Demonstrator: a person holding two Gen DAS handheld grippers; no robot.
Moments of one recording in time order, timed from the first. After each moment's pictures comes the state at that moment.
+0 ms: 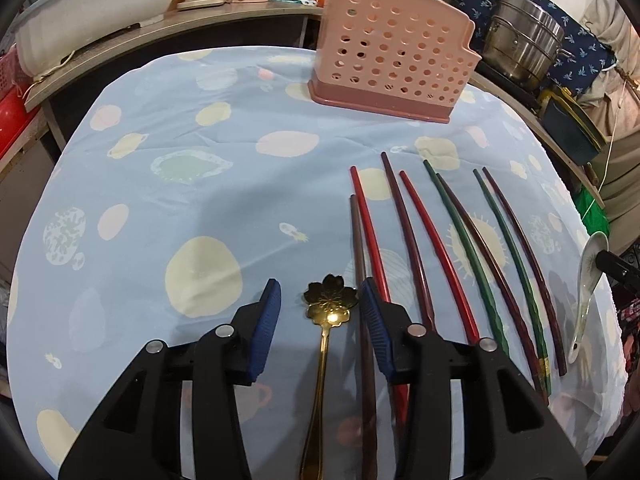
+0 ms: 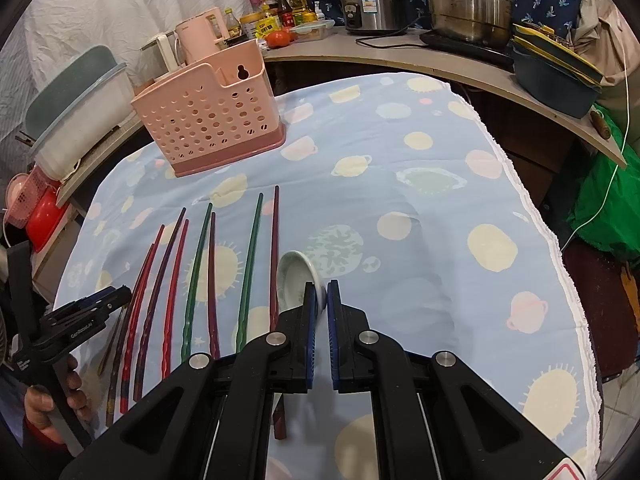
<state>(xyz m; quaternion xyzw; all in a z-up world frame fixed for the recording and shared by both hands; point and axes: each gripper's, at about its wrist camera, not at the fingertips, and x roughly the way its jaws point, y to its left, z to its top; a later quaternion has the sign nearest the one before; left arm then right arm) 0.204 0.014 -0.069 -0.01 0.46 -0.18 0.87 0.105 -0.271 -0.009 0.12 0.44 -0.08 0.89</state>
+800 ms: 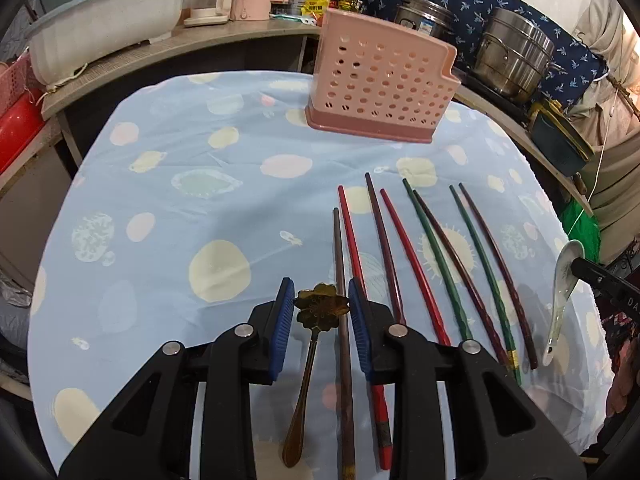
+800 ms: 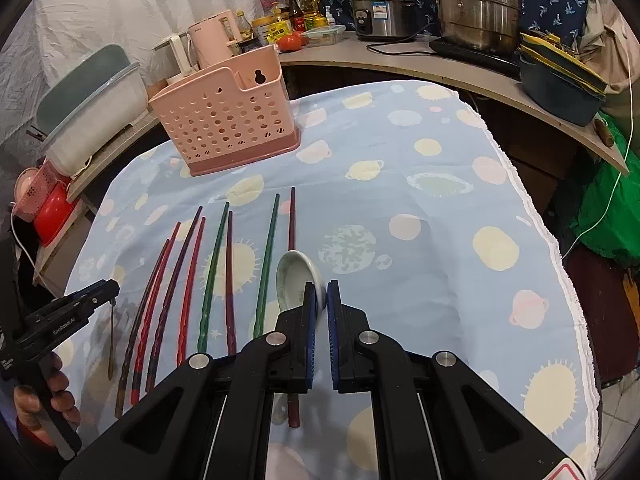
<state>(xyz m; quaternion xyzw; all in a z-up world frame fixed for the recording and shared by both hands) 0.174 0.026 -0.032 -0.02 0.44 -0.18 0.88 0.093 -0.263 0.001 0.12 0.43 -0.06 0.90</state>
